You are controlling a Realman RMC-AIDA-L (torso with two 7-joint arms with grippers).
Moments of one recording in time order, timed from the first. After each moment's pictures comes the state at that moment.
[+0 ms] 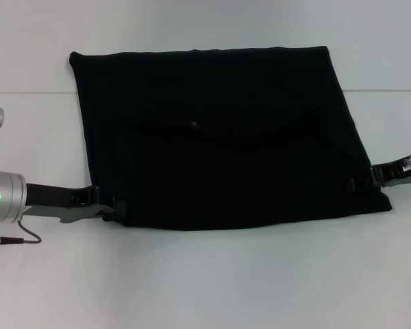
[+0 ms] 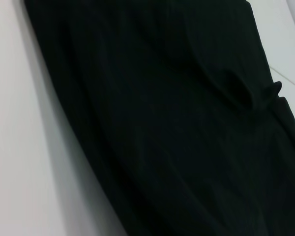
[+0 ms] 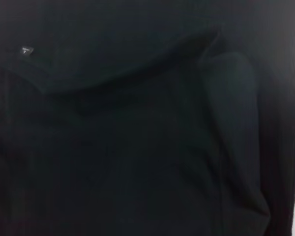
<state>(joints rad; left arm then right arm) -0.67 -1.94 0.72 0.46 2.24 1.31 -2.37 0.84 1.94 -0.83 -0.51 -2.59 -1.10 2.45</state>
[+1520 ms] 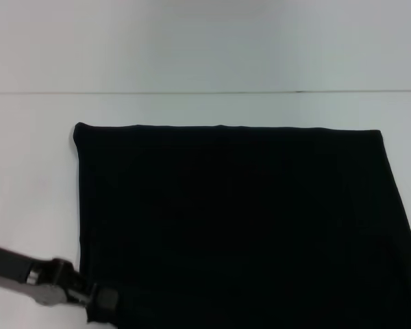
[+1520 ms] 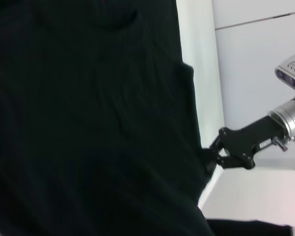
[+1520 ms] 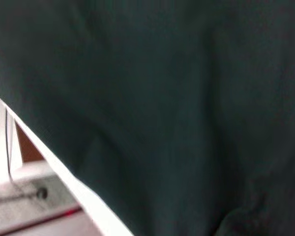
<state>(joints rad) -0.62 -1.87 0.65 0.45 2.33 1.94 -2.34 0.72 1.94 -0.83 -0.66 -2.76 -1.86 2.18</state>
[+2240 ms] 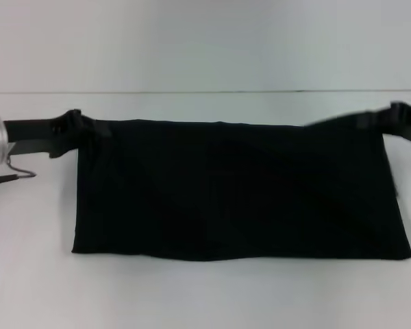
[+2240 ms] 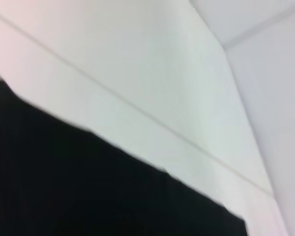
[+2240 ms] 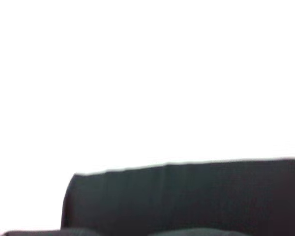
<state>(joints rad) -0.74 -1.92 0.39 0.46 2.30 1.31 -2.36 0.78 1.88 -0.43 -0.48 -2.32 -1.31 2.28</state>
